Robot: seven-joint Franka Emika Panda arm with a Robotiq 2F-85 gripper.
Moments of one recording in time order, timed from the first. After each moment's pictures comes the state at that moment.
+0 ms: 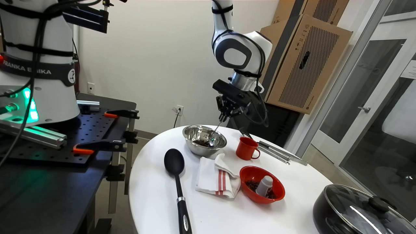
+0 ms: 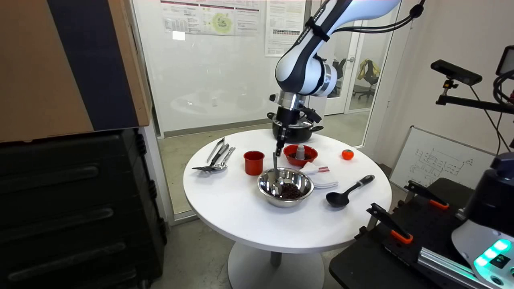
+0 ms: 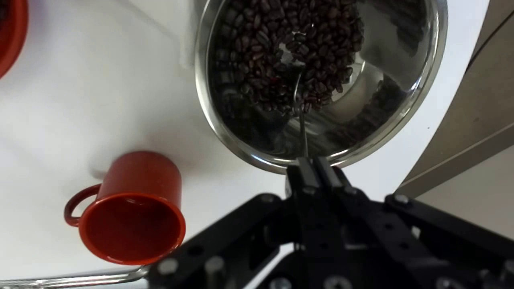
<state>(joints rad) -0.11 0.48 0.28 -2.18 0.23 2.65 -0.92</state>
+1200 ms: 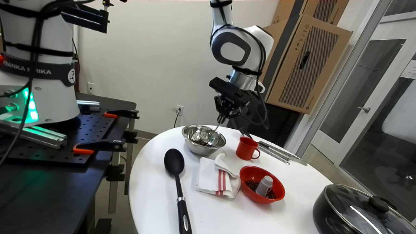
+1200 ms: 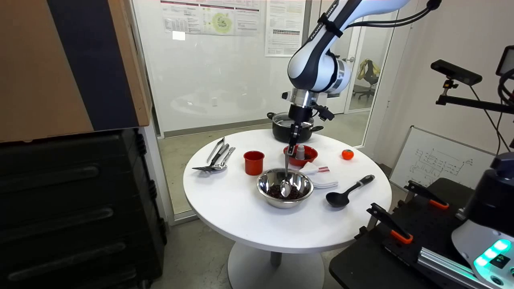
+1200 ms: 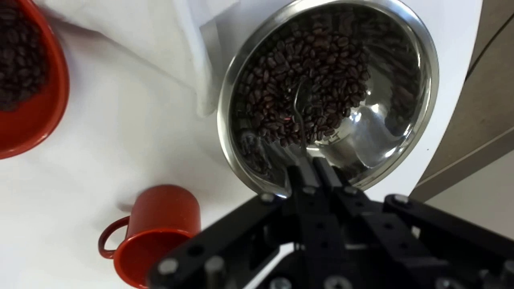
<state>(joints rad) -0.18 0.40 0.28 -2.27 0.23 2.65 -0.92</state>
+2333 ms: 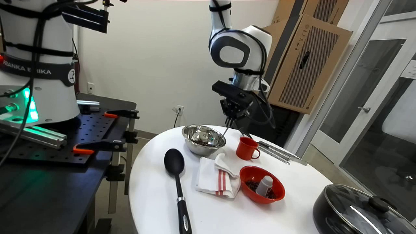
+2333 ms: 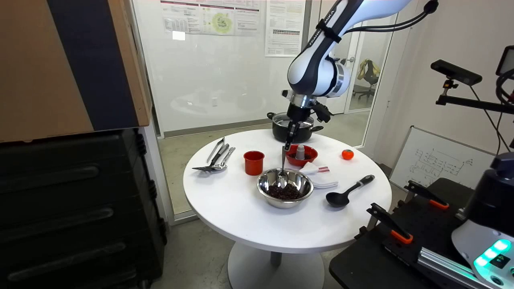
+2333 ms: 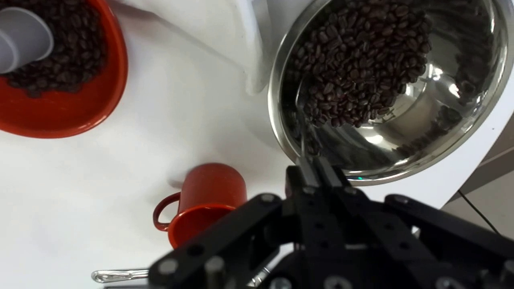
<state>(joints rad) -0.13 0.43 0.23 -2.26 0.21 2.80 -0.87</state>
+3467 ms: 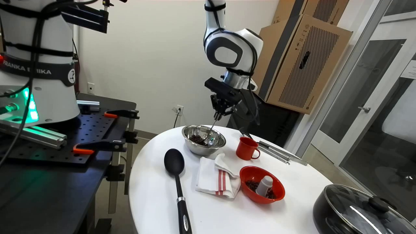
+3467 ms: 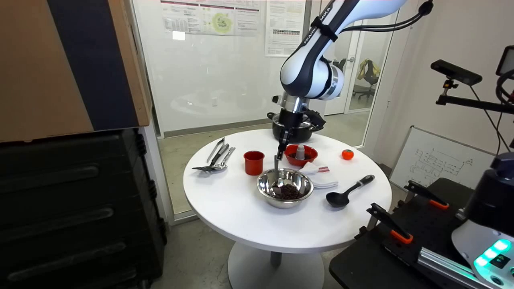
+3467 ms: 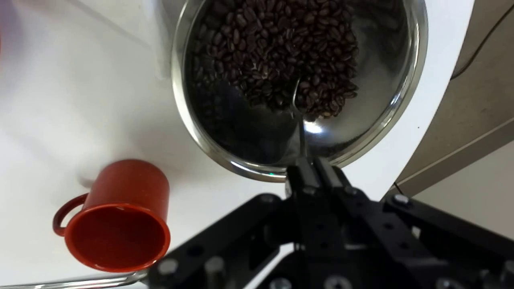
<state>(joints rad) -0.16 0.44 0.35 -2.27 0.22 2.74 -0.86</state>
